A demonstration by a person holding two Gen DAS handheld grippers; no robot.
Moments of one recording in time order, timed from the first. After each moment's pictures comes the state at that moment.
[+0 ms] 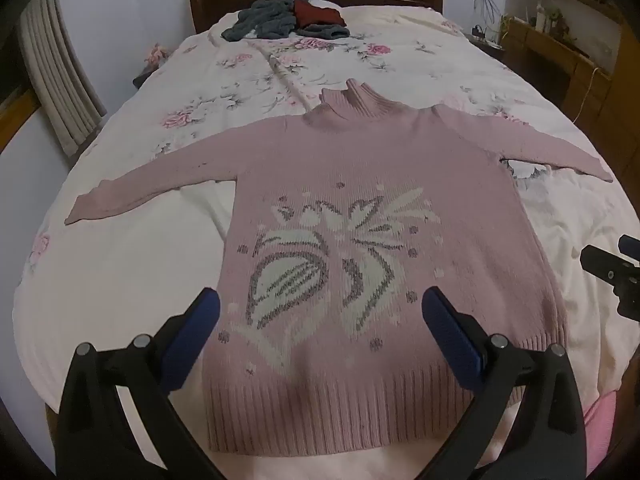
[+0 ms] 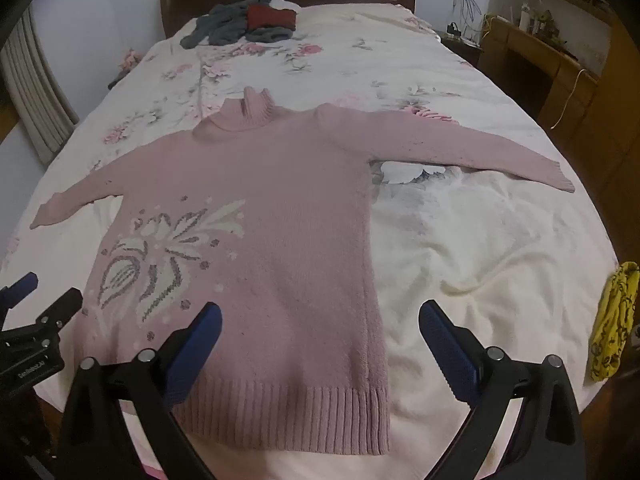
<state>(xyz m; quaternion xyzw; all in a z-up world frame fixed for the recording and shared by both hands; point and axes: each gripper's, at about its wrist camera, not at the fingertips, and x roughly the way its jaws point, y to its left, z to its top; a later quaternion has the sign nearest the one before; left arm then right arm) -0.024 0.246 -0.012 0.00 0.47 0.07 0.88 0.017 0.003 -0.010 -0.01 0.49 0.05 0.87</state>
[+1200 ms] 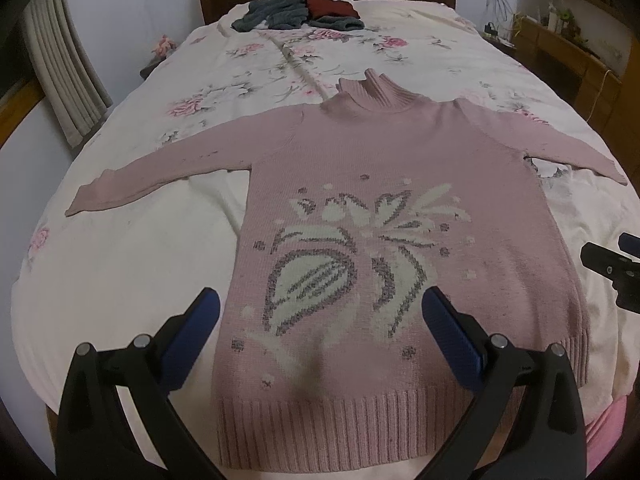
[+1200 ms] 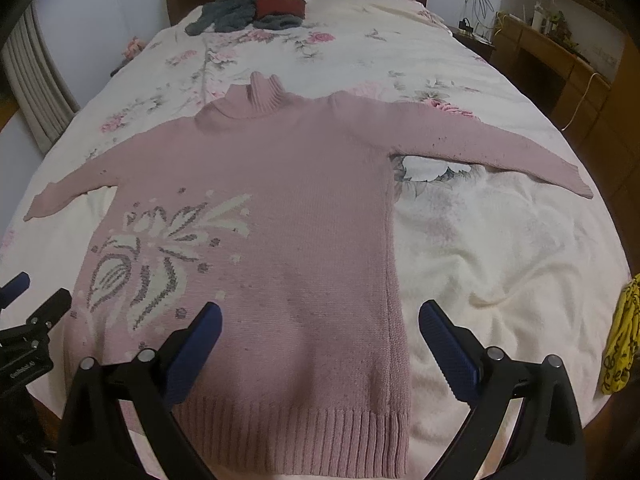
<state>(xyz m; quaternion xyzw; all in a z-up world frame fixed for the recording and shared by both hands) -0.012 0.267 -0.034 0.00 0.48 0.08 0.88 0.040 0.025 -0.038 -0.02 0.50 0.06 0.86</state>
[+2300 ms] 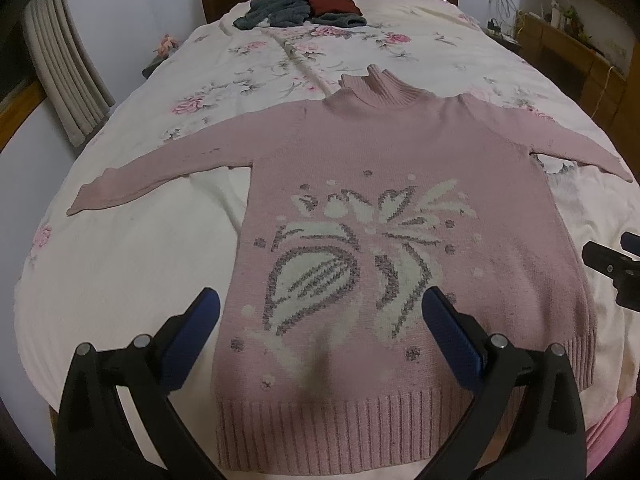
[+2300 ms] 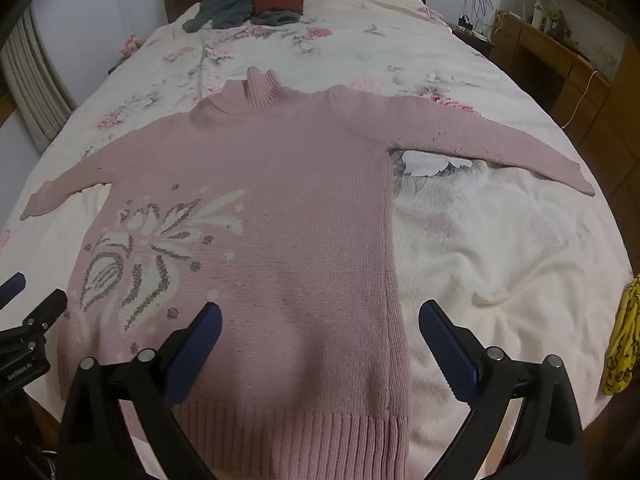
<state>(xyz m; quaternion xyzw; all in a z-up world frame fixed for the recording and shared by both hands) -0.010 0.267 -0.040 0.00 0.48 0.09 0.87 0.044 0.023 -0.044 -0.02 0.51 0.05 0.86</state>
